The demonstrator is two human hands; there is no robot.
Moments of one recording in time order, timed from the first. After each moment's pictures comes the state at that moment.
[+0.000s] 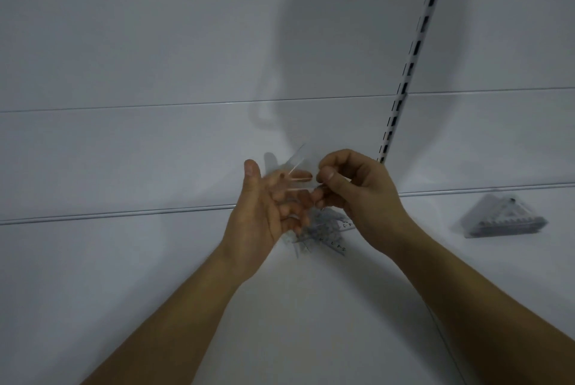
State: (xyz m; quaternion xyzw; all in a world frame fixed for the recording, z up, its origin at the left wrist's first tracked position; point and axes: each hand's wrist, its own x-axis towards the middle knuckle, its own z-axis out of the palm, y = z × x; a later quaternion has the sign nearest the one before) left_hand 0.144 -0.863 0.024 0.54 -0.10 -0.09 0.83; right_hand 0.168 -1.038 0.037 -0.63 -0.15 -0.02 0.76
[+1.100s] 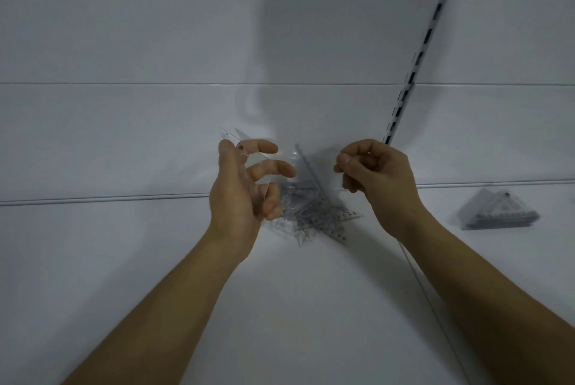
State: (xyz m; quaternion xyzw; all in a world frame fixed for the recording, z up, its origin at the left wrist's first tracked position) left_hand 0.135 -0.854 0.040 0.53 -0.02 0.03 0.84; right_hand 0.180 -1.058 0.028 -0.72 -0.10 -0.10 0.68
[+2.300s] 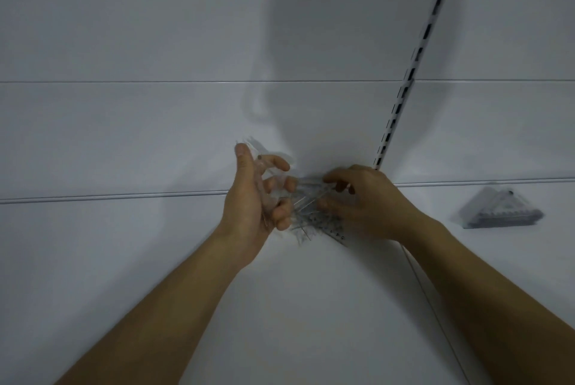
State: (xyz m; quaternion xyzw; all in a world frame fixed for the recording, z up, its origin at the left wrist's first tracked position) left_hand 0.141 -0.863 0.029 0.51 0.01 -0.09 0.85; right_hand 0.194 -1.073 0.002 -0.96 -0.20 -0.07 0.20
